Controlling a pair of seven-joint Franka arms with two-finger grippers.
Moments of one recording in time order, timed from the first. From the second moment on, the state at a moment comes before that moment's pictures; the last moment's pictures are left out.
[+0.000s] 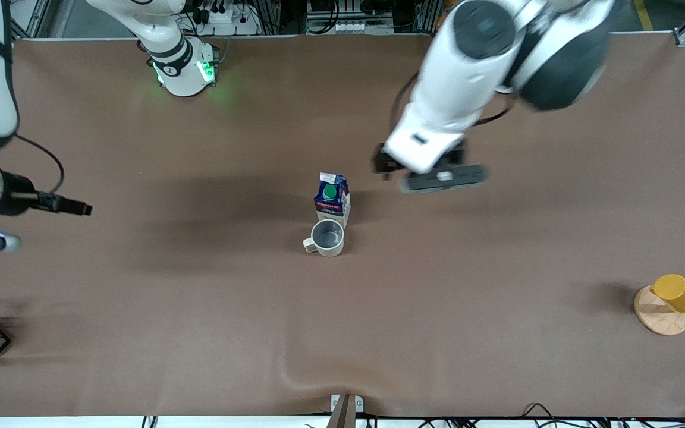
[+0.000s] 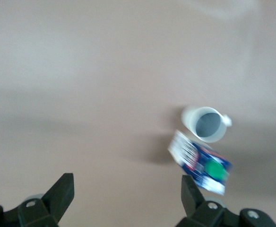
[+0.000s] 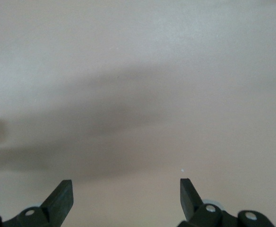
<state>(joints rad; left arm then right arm) -0.33 0.33 -0.30 -1.24 0.10 1.60 -0.80 -0.11 0.18 0.01 -1.59 0.07 1.59 0.05</state>
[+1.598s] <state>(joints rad) 0.07 0.01 -0.11 -1.52 0.05 1.52 -0.19 0.01 -0.04 -0.06 -1.60 0.04 1.47 -0.03</state>
